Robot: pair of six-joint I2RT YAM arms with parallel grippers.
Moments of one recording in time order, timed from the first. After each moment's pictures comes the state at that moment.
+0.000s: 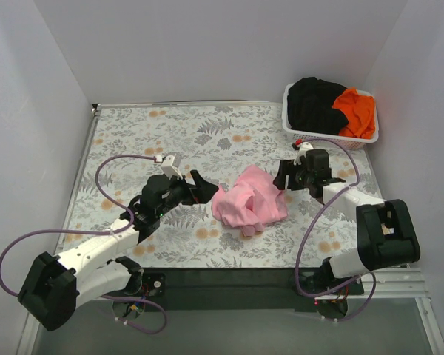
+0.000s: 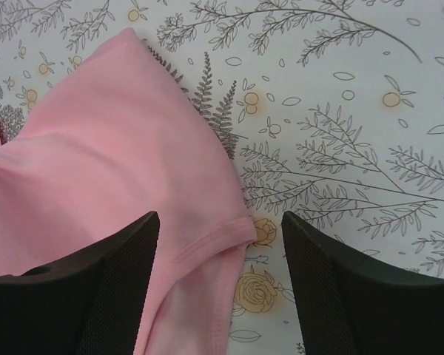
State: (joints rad) left arm -0.62 1.02 0.49 0.24 0.08 -0.68; right arm 0.22 1.43 0.66 0.07 -0.26 0.17
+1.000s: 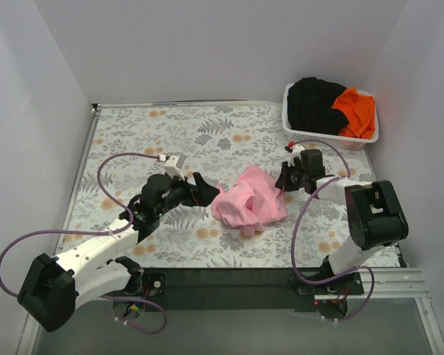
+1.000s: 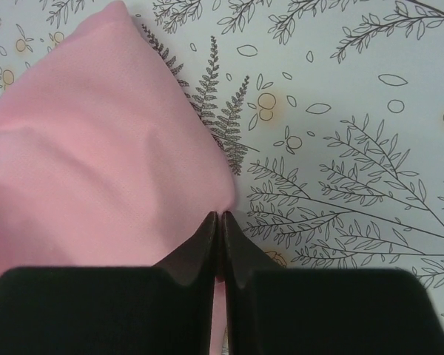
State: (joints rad) left arm -0.62 1.01 0.50 0.21 0.13 -0.61; right arm 0.22 1.62 0.71 0.13 -0.35 0.13
